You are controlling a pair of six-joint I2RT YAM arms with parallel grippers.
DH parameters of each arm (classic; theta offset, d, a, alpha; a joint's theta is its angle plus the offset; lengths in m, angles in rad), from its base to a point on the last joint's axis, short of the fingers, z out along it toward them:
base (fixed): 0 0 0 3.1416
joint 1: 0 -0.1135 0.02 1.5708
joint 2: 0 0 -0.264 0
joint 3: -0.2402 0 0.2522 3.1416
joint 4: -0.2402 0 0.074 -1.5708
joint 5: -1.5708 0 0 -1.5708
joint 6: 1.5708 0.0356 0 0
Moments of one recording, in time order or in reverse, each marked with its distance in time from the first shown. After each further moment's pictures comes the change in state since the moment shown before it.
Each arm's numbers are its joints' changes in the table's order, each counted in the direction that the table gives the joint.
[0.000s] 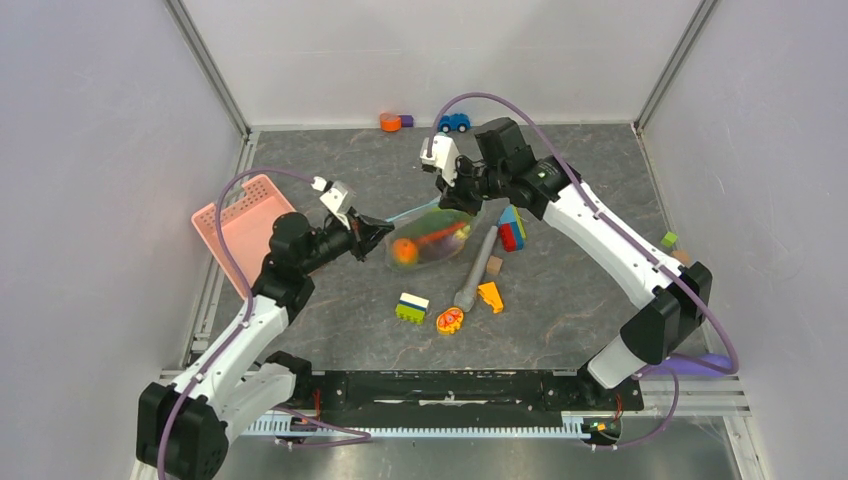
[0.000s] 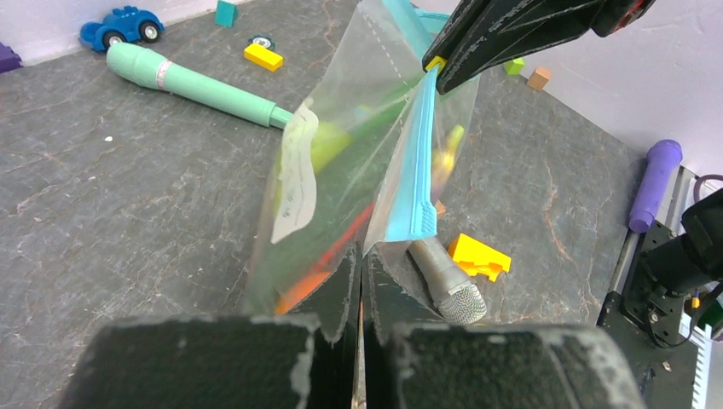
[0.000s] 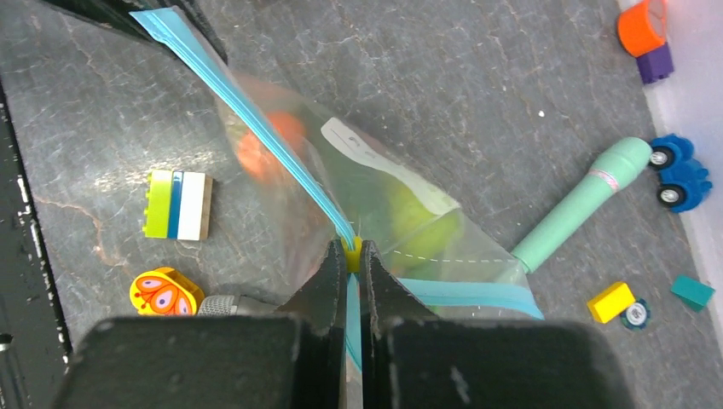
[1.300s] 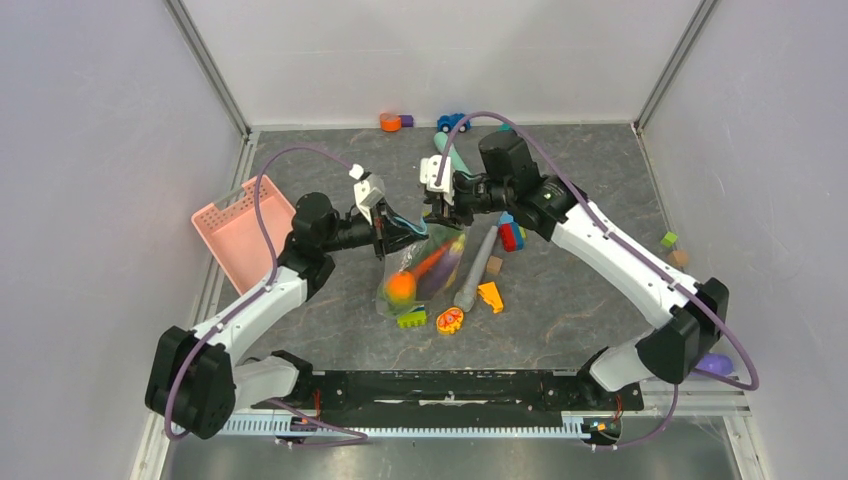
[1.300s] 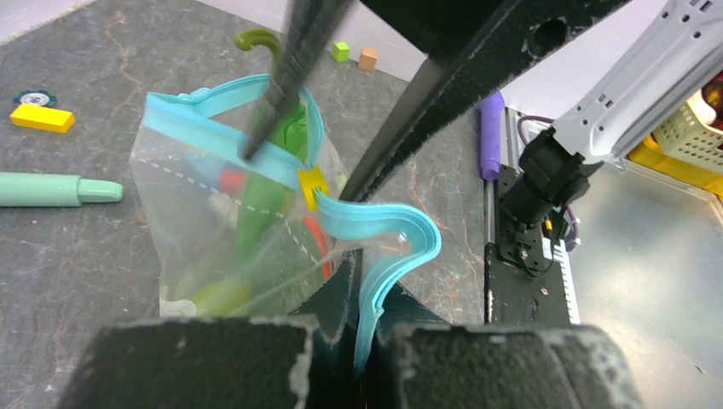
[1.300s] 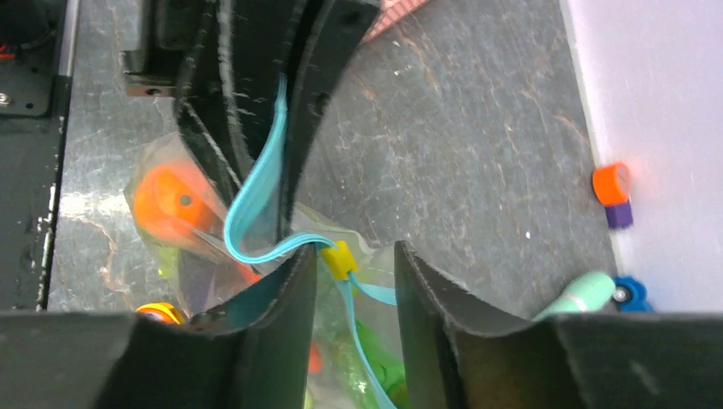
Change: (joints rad) left arm 0.095 0.268 -0.126 0.223 -0.369 -0.070; right arm -0.059 -0.095 0.135 0.188 0.229 -0.118
